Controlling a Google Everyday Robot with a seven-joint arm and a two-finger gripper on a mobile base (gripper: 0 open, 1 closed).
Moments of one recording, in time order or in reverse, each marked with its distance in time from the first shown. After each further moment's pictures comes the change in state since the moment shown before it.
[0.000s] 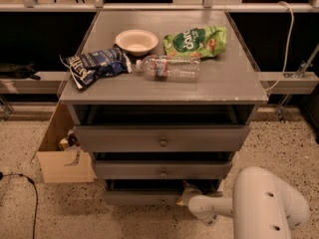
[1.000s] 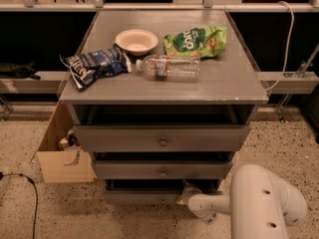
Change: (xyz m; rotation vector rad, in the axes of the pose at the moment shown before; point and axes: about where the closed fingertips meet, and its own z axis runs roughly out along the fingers) arm 0.002 0.002 0.001 -0.017 0.012 -0.010
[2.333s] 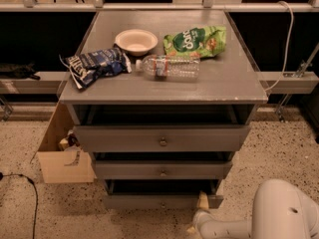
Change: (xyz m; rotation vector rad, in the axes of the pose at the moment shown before) arm 0.072 0.079 -0.067 -0.066 0.060 0.013
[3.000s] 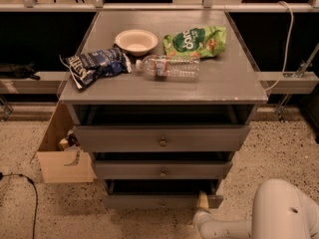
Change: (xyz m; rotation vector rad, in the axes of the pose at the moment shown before) arm 0.000 0.000 0.000 0.000 0.000 0.000
